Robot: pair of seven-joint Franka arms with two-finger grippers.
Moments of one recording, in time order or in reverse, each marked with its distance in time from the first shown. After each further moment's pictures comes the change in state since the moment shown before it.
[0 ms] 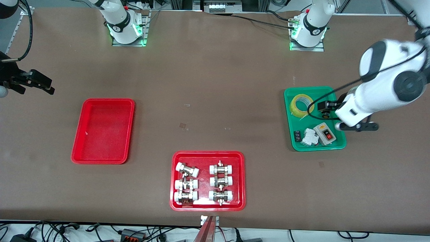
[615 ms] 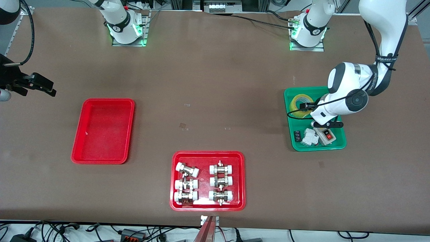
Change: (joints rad) left arm 0.002 0.064 0.000 -0.316 0.000 0.289 0.000; right arm -0.002 0.018 -0.003 -0.001 0.000 -0.001 0.000
